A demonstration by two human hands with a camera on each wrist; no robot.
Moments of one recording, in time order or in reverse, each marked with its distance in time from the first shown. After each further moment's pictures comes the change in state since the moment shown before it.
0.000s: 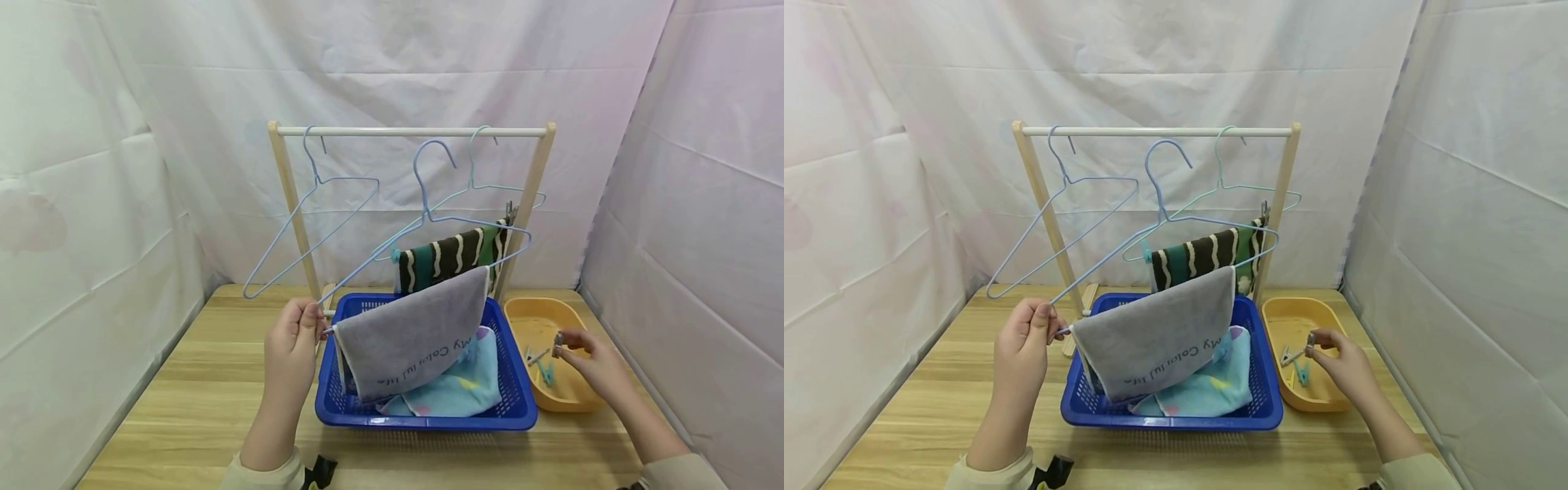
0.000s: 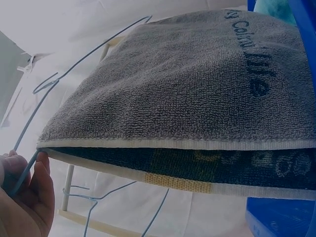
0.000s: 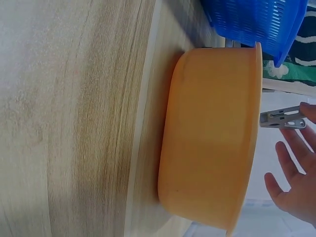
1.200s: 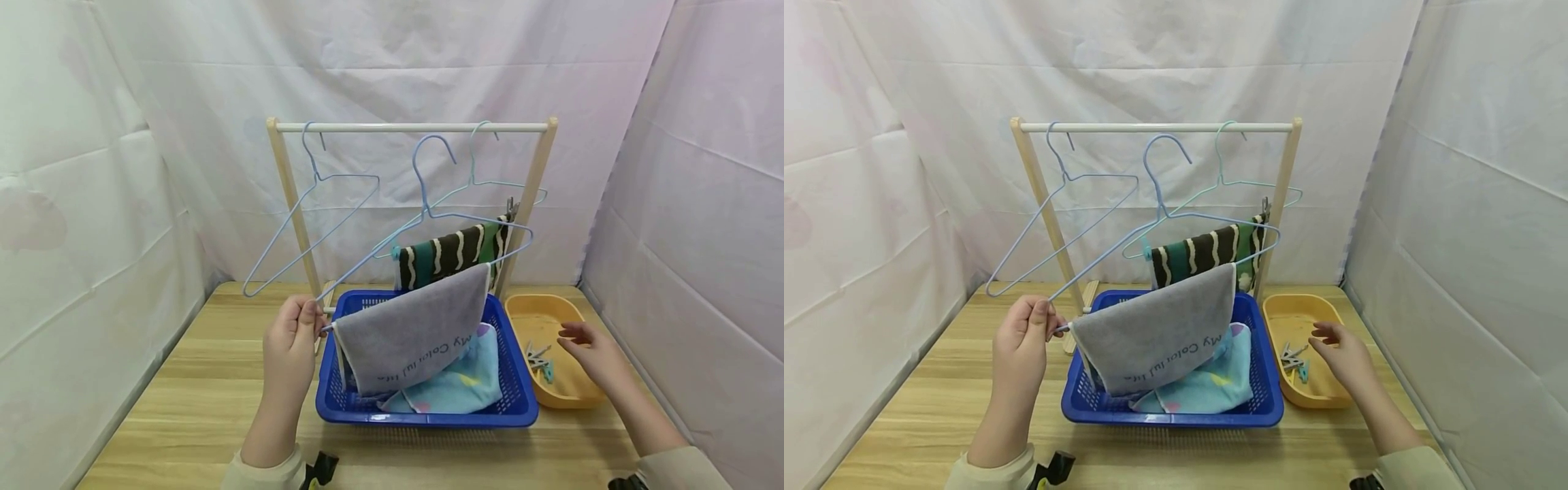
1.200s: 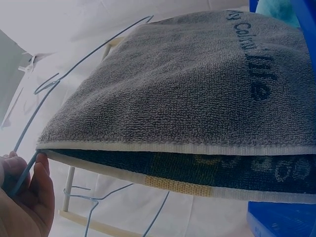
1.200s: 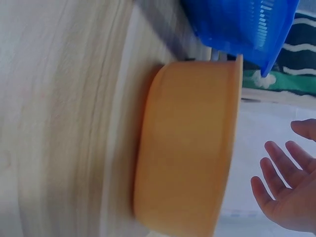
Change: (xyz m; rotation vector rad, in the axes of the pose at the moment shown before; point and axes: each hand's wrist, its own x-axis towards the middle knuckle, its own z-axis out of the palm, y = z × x) left_hand 0.001 -0.001 0.001 -0.009 0.009 0.034; right_hand 0.008 -0.009 -0.004 0.035 -0.043 0.097
